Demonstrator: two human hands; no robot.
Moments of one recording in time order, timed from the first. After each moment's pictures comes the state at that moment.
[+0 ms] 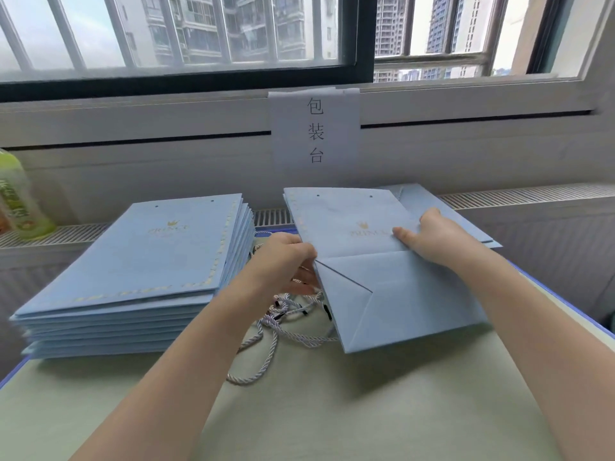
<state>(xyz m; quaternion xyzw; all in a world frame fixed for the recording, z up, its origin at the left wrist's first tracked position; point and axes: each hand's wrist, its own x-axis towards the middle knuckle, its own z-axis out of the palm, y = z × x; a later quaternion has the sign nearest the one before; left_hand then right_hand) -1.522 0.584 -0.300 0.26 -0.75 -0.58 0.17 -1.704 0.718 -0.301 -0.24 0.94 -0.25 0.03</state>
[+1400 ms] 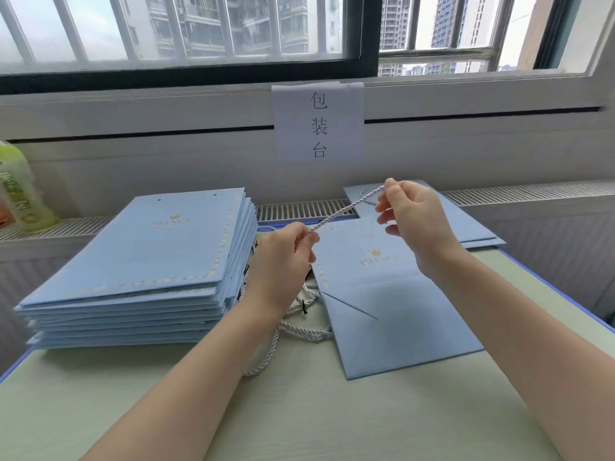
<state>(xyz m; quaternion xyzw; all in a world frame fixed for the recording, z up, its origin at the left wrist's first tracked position) -1.529 0.577 -0.332 0.19 -0.85 -0.31 0.39 -1.660 0.696 -0.292 -0.32 0.68 -0.66 0.03</state>
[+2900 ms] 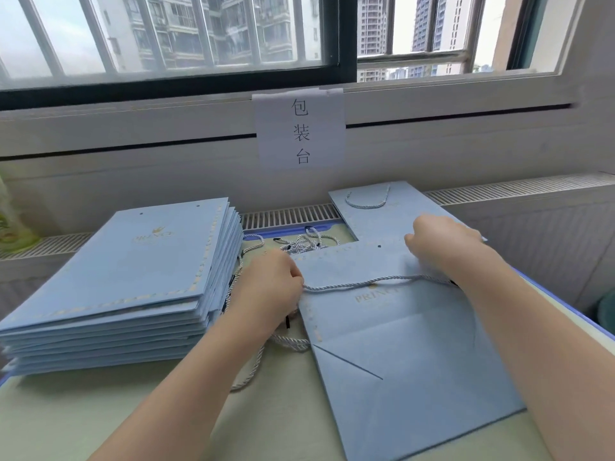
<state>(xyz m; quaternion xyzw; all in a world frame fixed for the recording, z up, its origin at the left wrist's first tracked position) -1.526 0.588 -0.324 0.31 -0.90 -0.24 0.18 -1.704 0.731 -0.298 -0.21 0.98 -0.06 -0.02</state>
